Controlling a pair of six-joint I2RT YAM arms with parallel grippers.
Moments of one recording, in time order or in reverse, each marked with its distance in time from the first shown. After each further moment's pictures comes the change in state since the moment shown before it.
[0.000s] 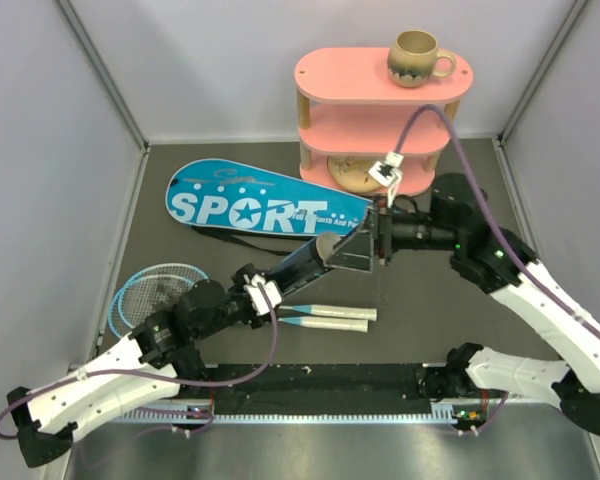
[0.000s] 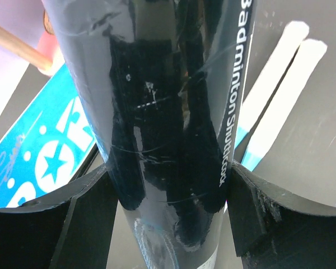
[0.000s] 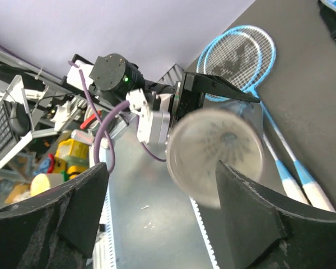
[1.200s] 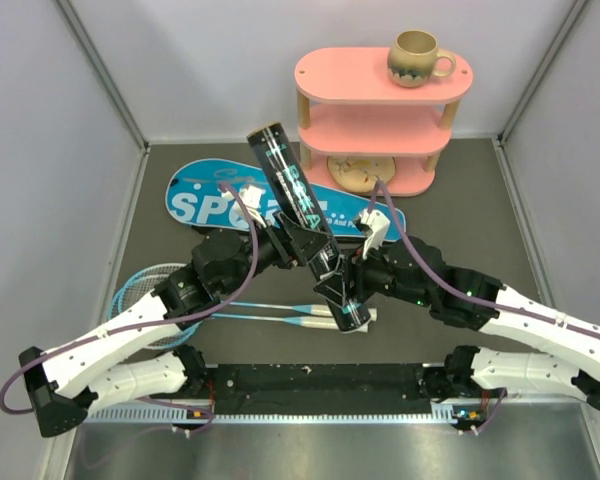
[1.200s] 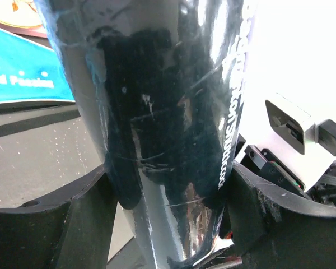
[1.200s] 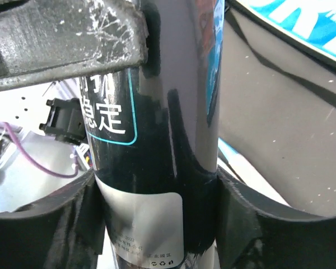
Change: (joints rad) left arm 0.011 0.426 0.403 0.312 -0.046 -1.295; right arm 0.345 -0.123 -0.313 0.045 0.717 -0.091
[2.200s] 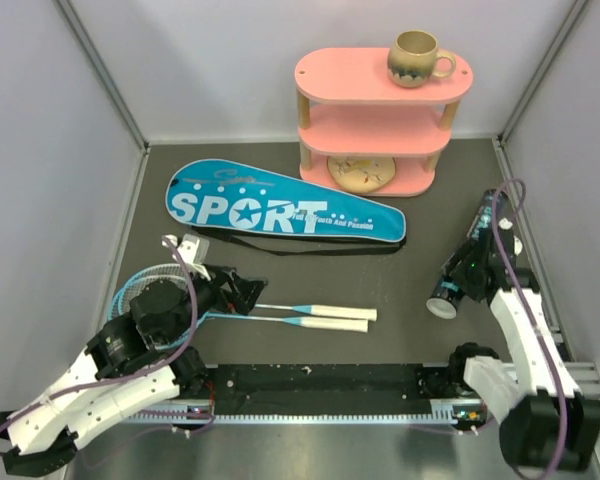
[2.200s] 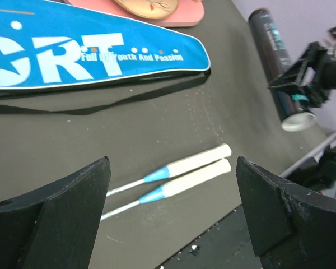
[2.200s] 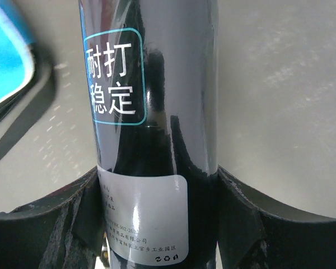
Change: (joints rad) left arm 0.015 -0.505 -0.149 -0.518 -0.208 0.378; right arm -1.109 -0.142 -0.314 -0.352 0.007 0.104
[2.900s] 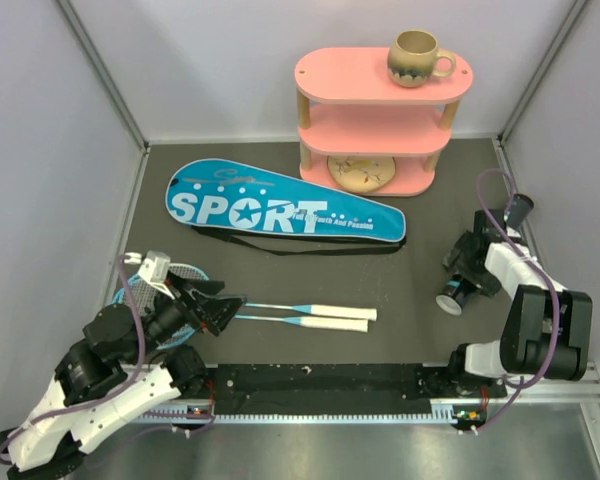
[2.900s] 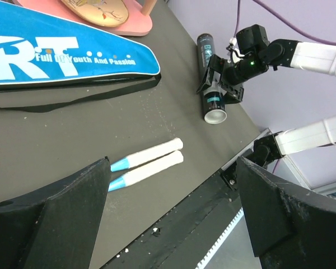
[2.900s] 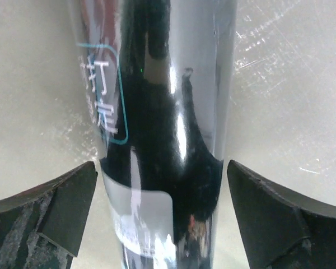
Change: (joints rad) left arm 0.000 -0.228 0.019 -0.108 0.144 -0.108; right arm -0.162 0.577 0.084 0.172 0.133 -0.094
